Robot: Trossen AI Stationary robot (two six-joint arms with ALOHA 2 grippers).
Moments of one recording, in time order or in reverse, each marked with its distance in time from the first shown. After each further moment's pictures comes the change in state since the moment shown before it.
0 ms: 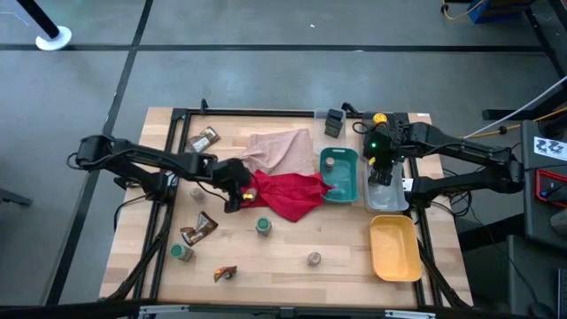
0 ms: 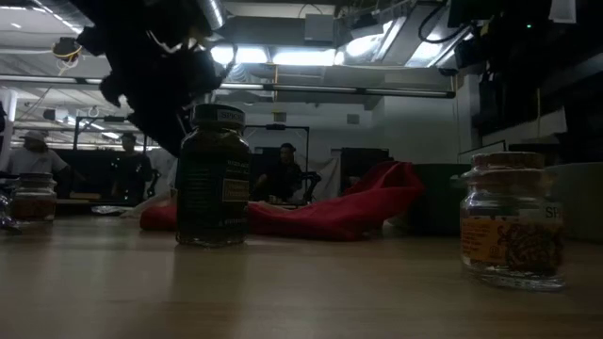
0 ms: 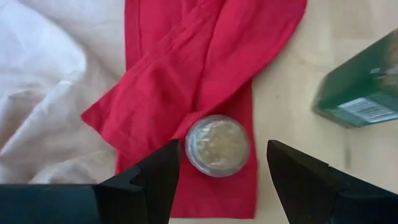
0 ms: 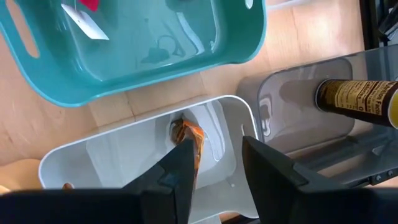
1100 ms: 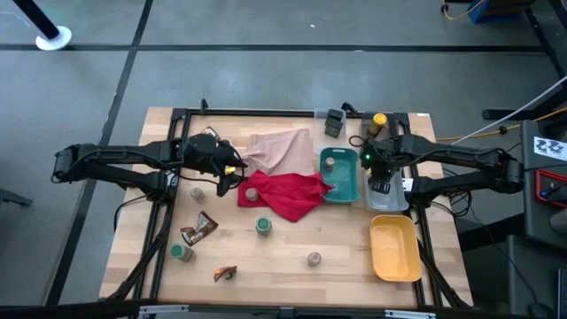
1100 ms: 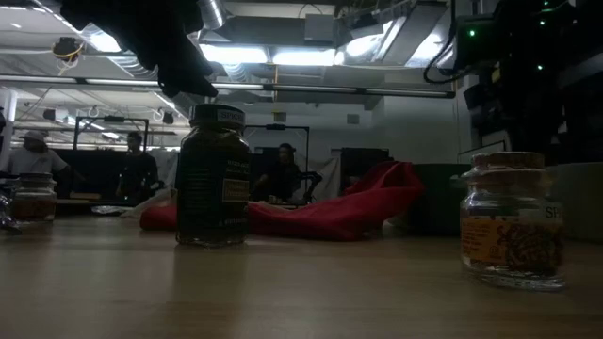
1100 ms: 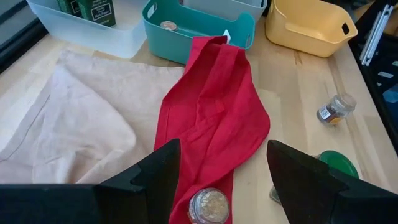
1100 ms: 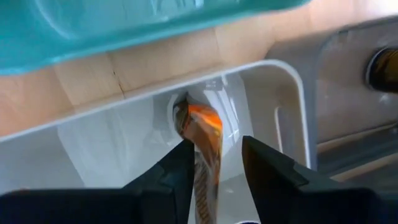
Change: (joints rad) left arm 0.133 -0.349 -0.001 0.039 0.109 -0.137; right arm 0.000 0.000 -0.232 0.125 0.000 0.001
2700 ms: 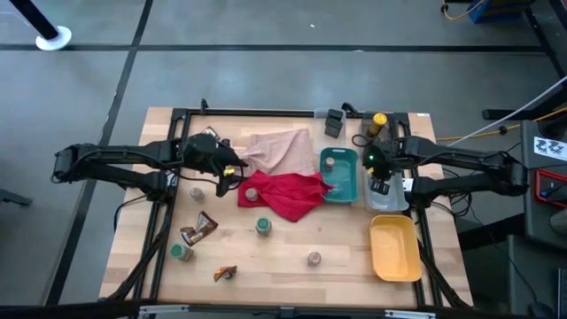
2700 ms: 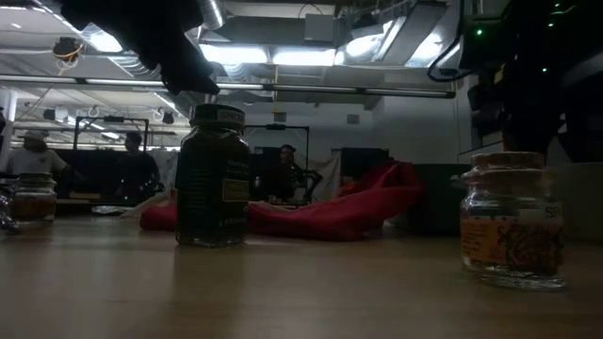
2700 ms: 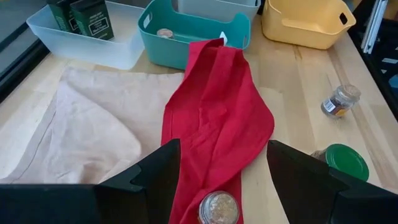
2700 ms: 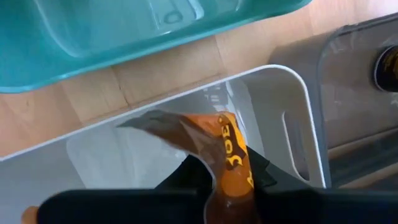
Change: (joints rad) left arm 0.000 0.000 -0.001 0.011 0.000 0.092; right arm -0.001 -0.052 -0.053 0.051 -0.018 0.053
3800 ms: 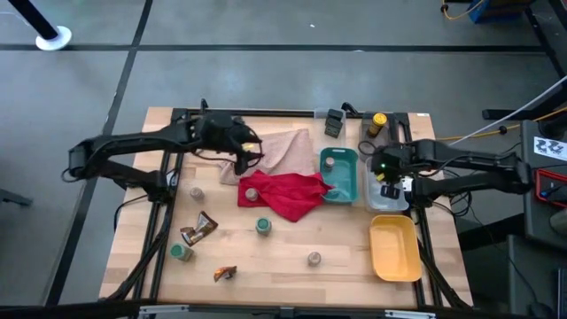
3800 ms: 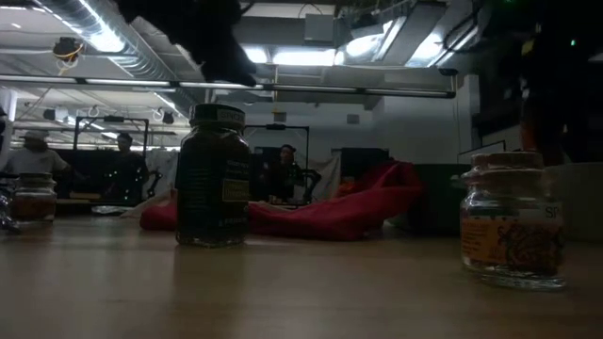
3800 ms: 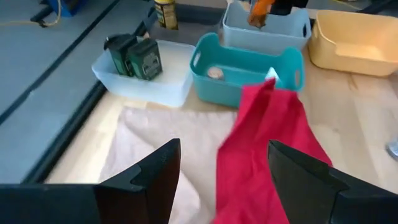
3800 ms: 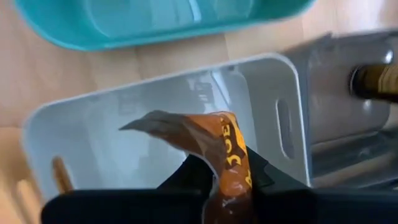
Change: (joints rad) left arm 0.156 0.220 0.239 -0.012 0.000 0.119; right arm 0.141 -0.115 0.047 -0.132 0.041 0.028
